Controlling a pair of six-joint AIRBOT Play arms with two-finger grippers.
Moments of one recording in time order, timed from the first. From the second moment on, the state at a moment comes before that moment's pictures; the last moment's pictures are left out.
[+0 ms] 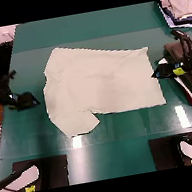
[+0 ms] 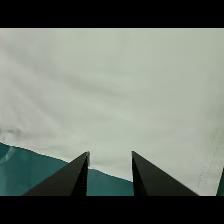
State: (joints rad) left arm 0.26 -1.22 0.96 1.07 -1.35 -1.24; right arm -0.11 -0.98 1.00 -1.13 1.30 1.44
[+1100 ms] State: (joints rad) left arm 0.27 -1.17 0.62 0.91 -1.13 -1.17; right arm -0.12 -0.89 0.94 -1.09 1.30 1.44
